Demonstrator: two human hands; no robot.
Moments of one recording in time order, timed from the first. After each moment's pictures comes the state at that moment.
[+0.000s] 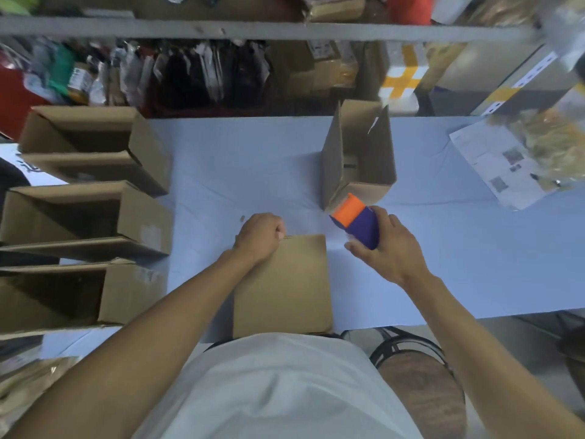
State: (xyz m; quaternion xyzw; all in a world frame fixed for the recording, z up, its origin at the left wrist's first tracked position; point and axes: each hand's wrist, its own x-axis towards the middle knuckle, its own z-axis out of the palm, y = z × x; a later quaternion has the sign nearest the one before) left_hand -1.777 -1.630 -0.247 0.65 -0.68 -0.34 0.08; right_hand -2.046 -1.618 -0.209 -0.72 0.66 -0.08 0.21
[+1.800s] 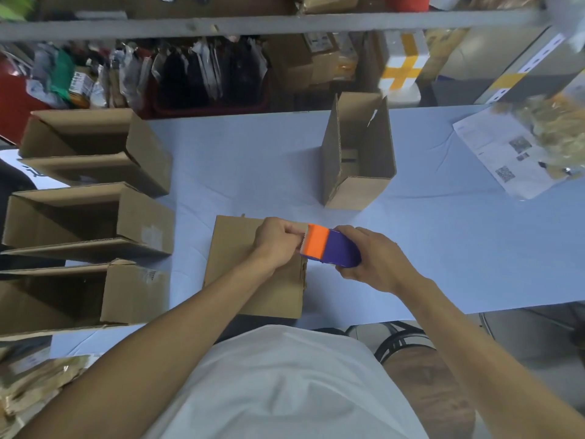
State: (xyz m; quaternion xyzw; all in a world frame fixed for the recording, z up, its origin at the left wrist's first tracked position) left_hand -1.820 -1.610 -0.221 0.72 -0.39 -0.53 0.22; right_hand -2.034 -1.603 -0.209 -0.81 0.51 -0.03 0.29
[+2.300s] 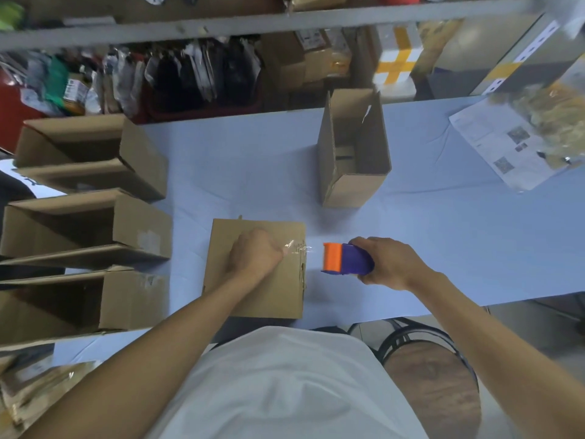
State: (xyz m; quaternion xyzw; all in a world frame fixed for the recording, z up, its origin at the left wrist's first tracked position) left_hand -1.796 -1.598 -0.234 0.79 -0.52 -0.34 0.02; right_hand -2.074 -1.607 -0.235 -0.79 0.53 0.12 0.28
